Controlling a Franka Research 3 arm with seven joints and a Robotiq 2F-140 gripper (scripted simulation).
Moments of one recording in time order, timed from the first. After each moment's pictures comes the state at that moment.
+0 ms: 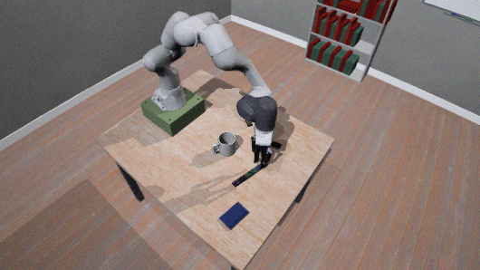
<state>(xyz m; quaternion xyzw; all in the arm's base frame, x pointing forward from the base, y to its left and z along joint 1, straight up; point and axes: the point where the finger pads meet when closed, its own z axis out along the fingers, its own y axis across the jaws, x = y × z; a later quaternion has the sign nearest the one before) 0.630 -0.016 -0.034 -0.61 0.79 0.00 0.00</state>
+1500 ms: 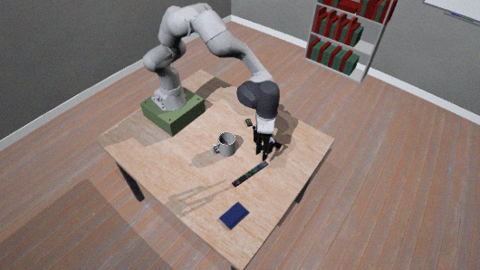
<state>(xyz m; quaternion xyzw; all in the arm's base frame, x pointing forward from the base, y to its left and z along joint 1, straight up) 0.634 -0.016 0.043 -0.61 0.79 -0.01 0.01</state>
